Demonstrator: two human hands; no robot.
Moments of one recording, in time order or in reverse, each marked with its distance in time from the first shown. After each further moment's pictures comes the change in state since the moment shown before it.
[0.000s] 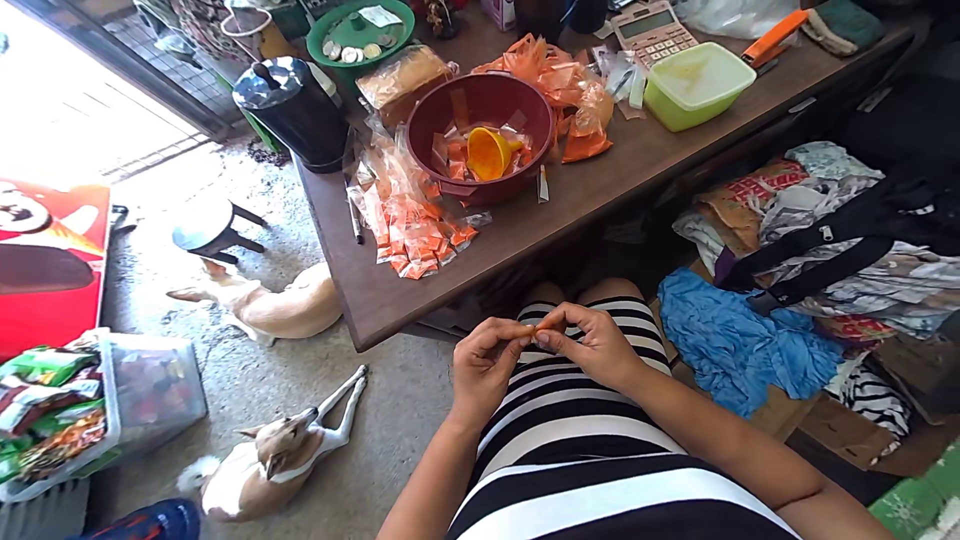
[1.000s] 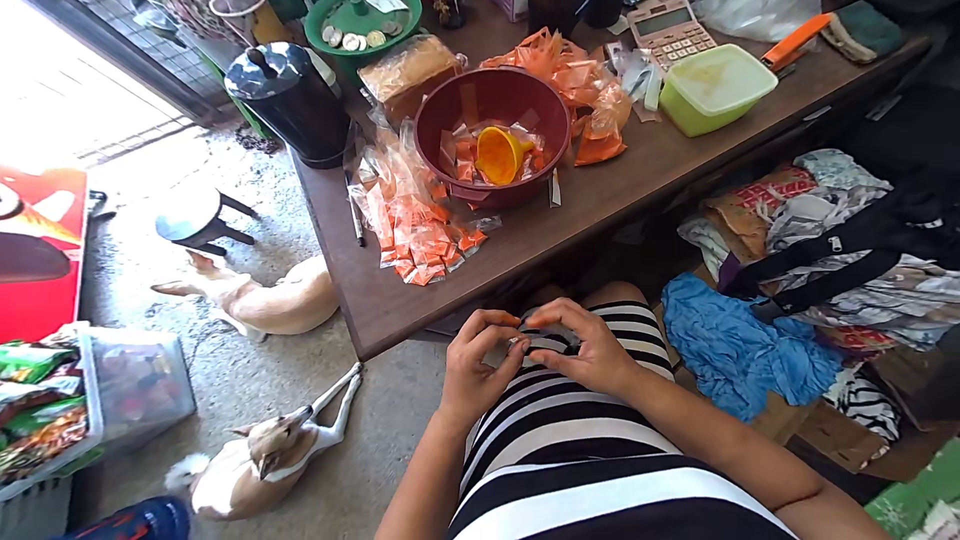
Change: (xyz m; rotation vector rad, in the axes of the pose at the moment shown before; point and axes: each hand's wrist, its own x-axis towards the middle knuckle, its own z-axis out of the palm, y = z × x) left_hand 0.018 -0.004 -0.032 0.430 -0.090 0.136; right_hand 0.018 0.016 0.009 -0.165 -0.039 -0.122
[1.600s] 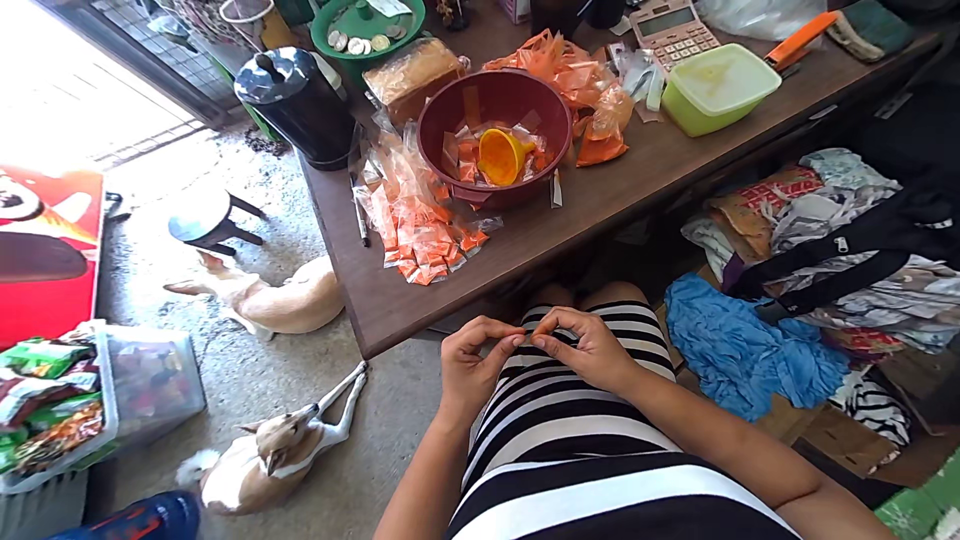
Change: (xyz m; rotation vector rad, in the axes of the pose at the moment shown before) left_hand 0.000 0.007 0.002 -0.331 0.114 -0.143; right_hand 0.001 -0.005 0.000 0.149 -0.020 0.140
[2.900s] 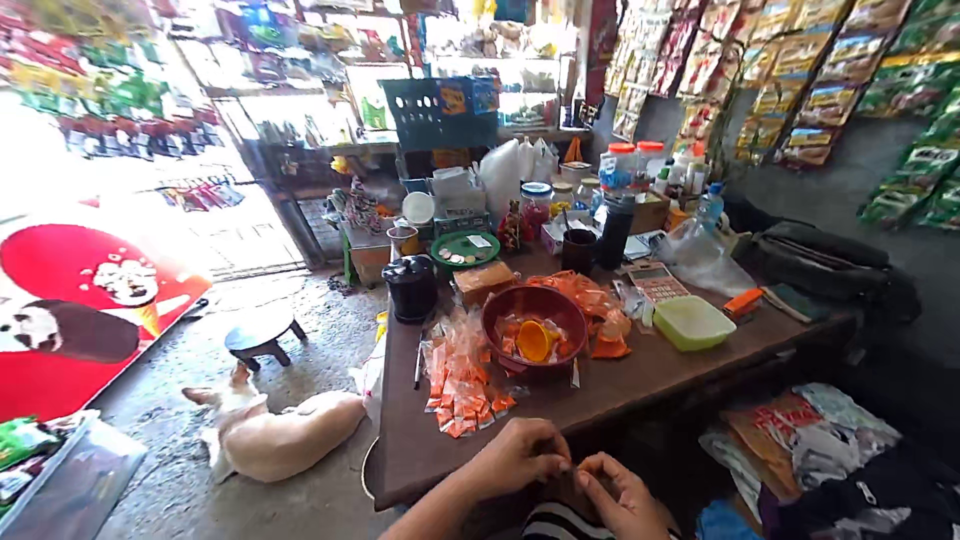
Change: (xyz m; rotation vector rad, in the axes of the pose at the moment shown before) left_hand 0.107 0.007 -0.003 0.172 -0.668 -0.014; right_hand 0.011 -0.014 -0.026 -0.019 0.236 0.092
